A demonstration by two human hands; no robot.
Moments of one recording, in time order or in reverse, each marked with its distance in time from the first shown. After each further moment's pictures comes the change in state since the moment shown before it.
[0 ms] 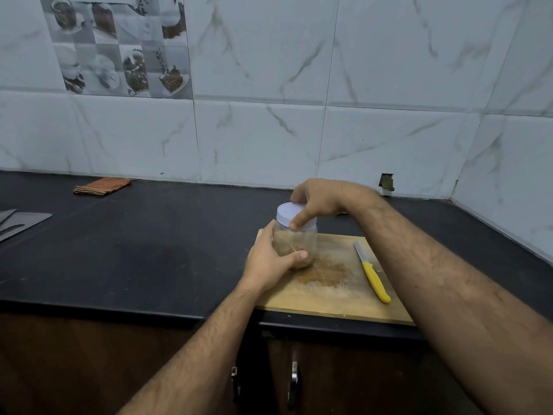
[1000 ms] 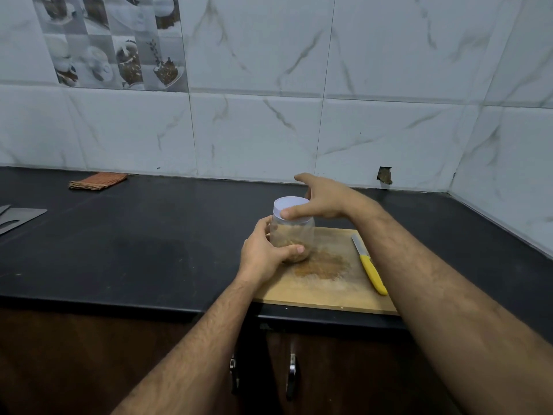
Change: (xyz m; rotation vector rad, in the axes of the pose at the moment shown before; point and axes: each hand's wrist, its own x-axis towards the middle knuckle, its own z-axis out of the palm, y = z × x) left_hand 0.000 0.003 -0.001 -0.065 0.041 -0.025; right_hand -0.007 0.022 0.023 0.254 0.162 -0.035
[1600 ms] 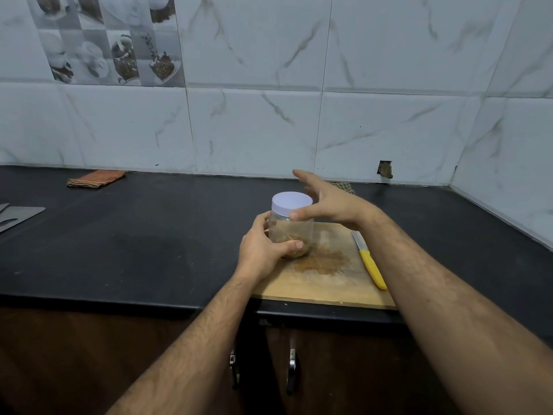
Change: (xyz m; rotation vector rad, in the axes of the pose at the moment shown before) left_hand 0.001 -0.002 0.000 0.024 0.005 0.018; right_hand -0.008 0.025 0.018 0.462 -0.050 -0.070
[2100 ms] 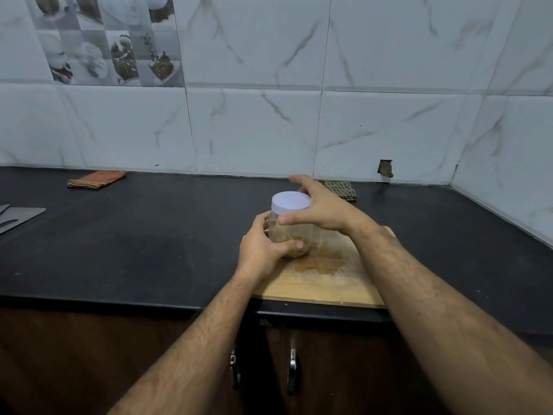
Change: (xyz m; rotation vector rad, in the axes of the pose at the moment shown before) left_hand -0.001 0.002 0.001 -0.005 -0.001 -0.003; right_hand 0.002 0.003 0.017 -0.054 0.118 -0.047
